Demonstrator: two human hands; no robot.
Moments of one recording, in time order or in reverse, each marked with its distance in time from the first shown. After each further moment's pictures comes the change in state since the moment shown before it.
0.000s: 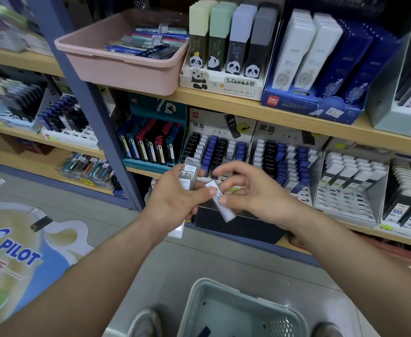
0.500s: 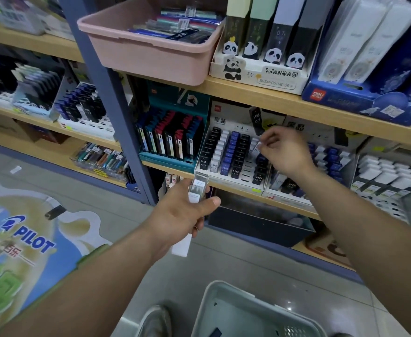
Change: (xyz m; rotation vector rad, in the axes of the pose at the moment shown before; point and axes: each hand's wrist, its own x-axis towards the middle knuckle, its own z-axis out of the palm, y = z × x) left_hand -0.004 -0.026 -0.031 0.057 -0.060 -0.152; right_hand 0.108 0.036 -0.058 -0.587 0.541 -0.110
